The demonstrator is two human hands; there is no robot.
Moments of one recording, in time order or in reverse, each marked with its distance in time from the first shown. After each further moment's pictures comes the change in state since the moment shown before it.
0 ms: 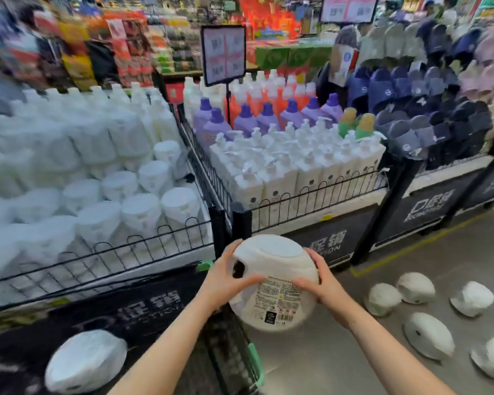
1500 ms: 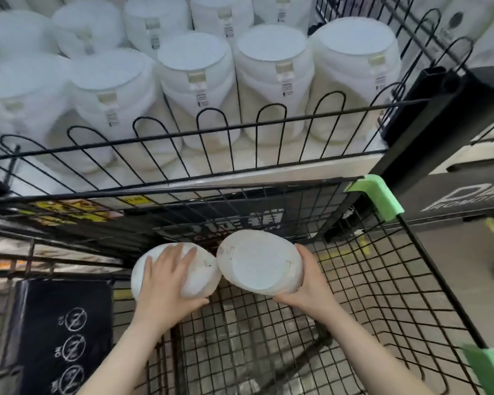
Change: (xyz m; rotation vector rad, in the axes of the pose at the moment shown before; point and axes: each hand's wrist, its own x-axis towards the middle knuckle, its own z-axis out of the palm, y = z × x) left_hand -0.071 -0.447 -0.208 0.903 0.128 -0.209; right_hand 0.165 0.257 0.358 -0.333 -0.217 0.027
